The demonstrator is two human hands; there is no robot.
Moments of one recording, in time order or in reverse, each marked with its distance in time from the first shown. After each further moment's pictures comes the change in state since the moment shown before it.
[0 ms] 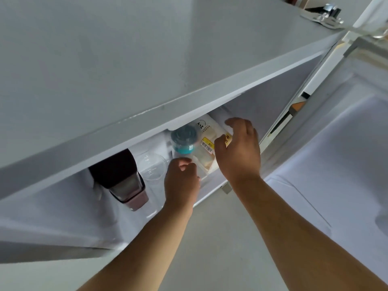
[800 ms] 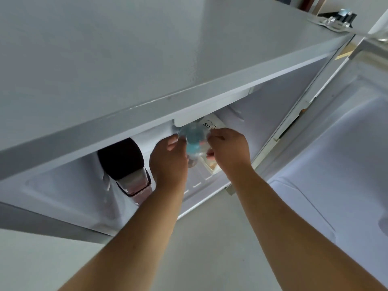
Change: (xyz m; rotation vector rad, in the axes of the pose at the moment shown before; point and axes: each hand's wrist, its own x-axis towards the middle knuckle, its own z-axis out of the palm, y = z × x) left_hand 0.013 0.041 -0.025 -0.025 0.255 0.163; right_hand 0.010 -0.026 0.007 0.420 -0.370 0.416
